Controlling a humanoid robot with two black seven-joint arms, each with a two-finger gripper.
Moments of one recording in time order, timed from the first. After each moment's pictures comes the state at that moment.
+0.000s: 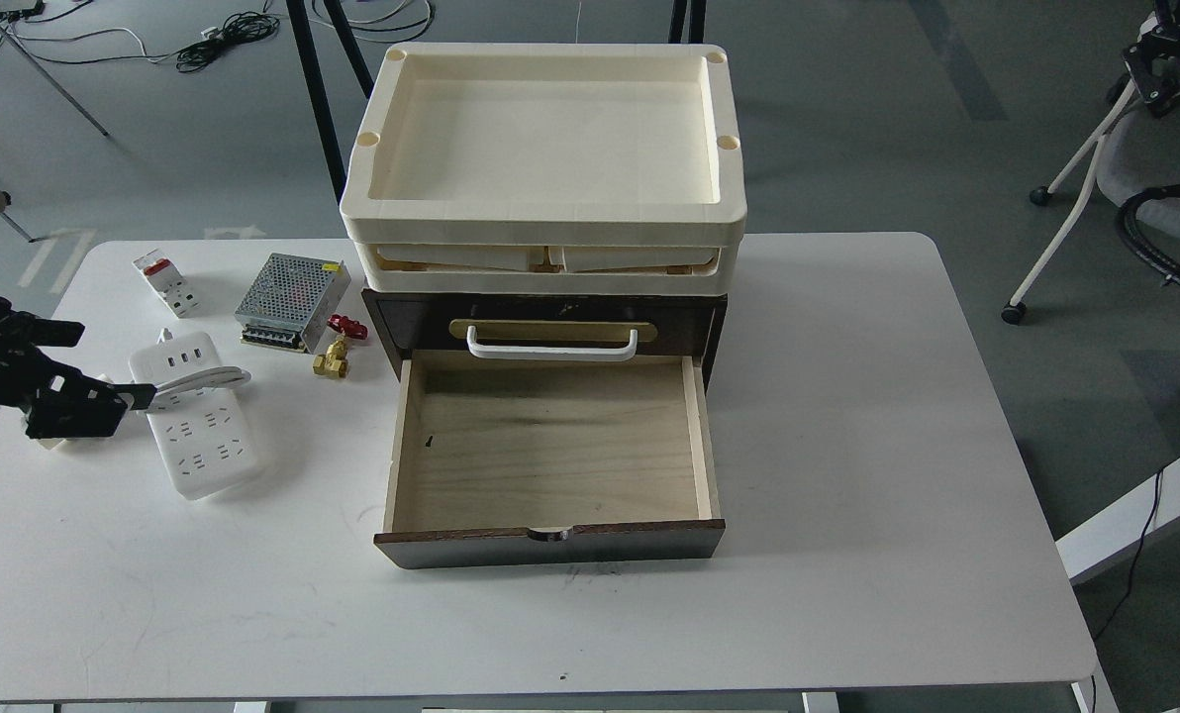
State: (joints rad) left arm -0.84 1.28 -0.35 -1.42 2.01 -0.41 -0.49; right arm 0.93 -0.57 0.79 0.51 0.33 0.49 0.24
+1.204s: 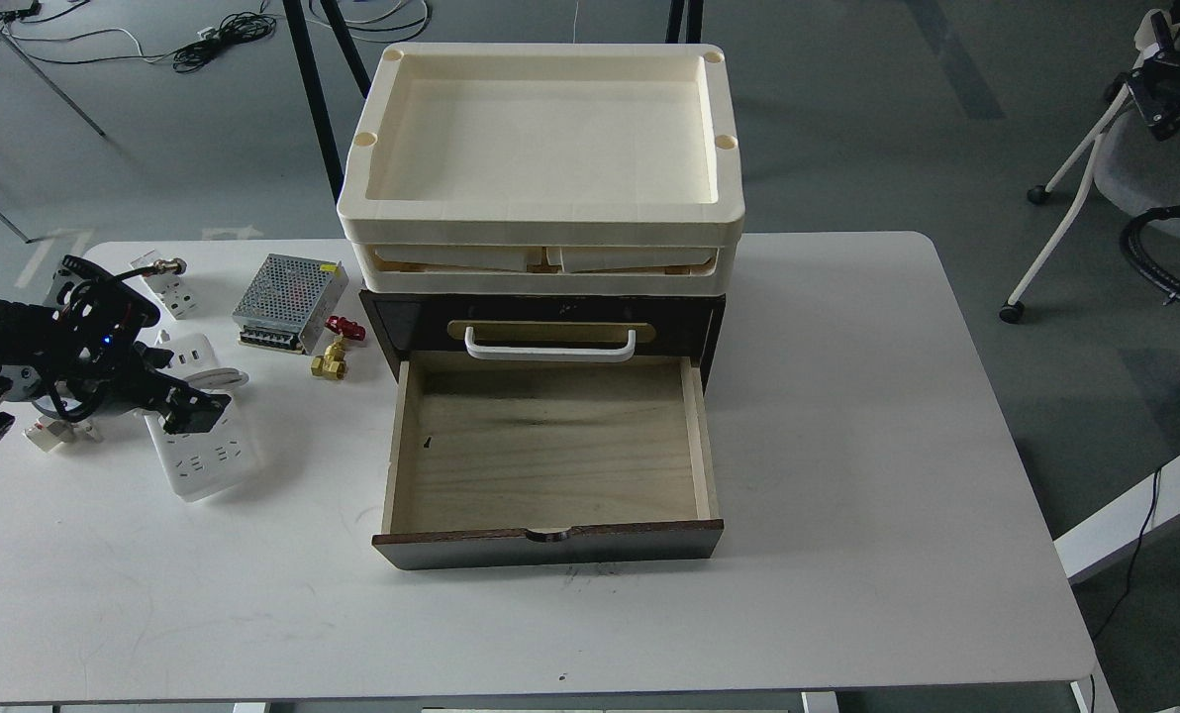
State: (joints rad) left arm -0.87 0.68 -0.21 -0.62 2.18 -0.25 -0.49; right arm 0.90 -0.59 0.79 0.51 0.33 0.49 0.24
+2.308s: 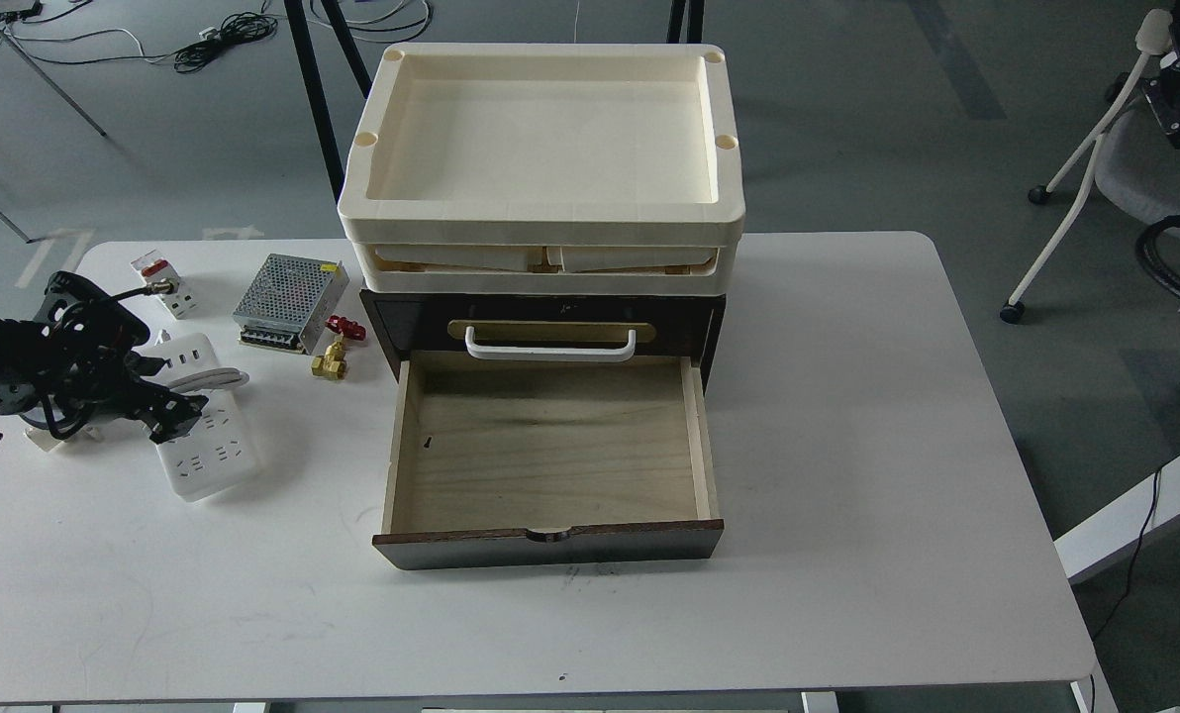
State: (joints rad) left arm -0.86 0.64 -0.12 -0.50 2.18 -0.13 -0.49; right arm 0.89 -0.61 0.79 0.51 0.34 0.49 0.24
